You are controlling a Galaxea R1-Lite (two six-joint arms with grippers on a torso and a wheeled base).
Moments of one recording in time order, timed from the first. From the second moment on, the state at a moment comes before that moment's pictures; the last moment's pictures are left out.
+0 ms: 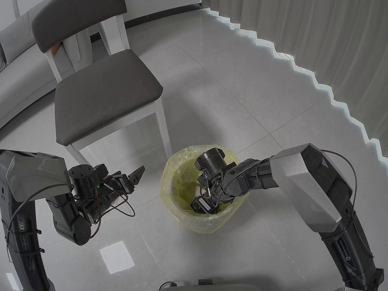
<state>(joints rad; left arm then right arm) -0.21 2.24 -0.53 -1.55 -0.13 -0.38 0.64 2.63 -1.92 0.27 -0.16 -0.16</state>
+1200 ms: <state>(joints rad) -0.21 2.24 -0.53 -1.55 -0.13 -0.38 0.60 2.46 -1.78 0.22 -0.19 -0.12</state>
